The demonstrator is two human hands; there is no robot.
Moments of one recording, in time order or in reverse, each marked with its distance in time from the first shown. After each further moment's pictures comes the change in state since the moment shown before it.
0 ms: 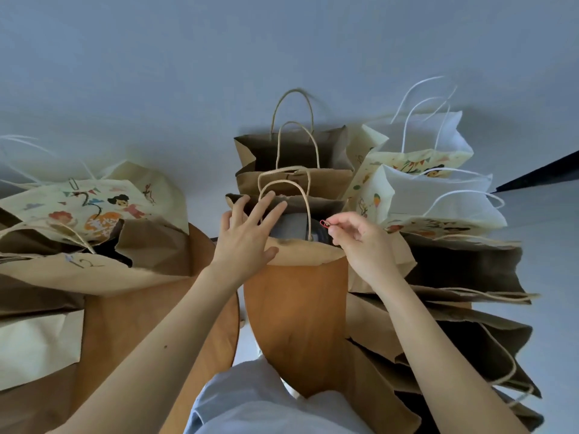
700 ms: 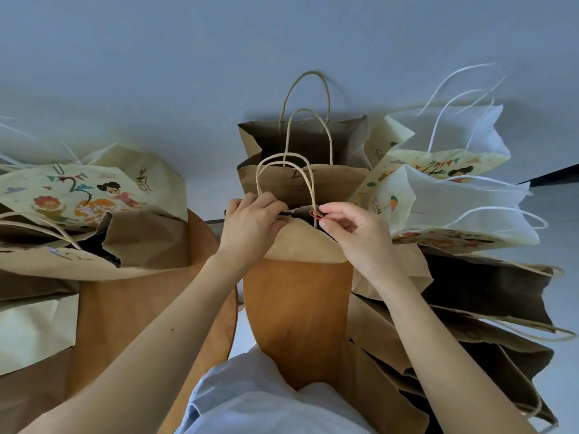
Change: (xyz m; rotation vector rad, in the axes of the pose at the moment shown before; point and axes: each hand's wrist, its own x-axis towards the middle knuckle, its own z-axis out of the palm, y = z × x) left_hand 0.040 -0.012 0.036 -0.240 0.401 0.059; right_hand 0.039 0.006 0.014 -0.039 -0.042 -0.058
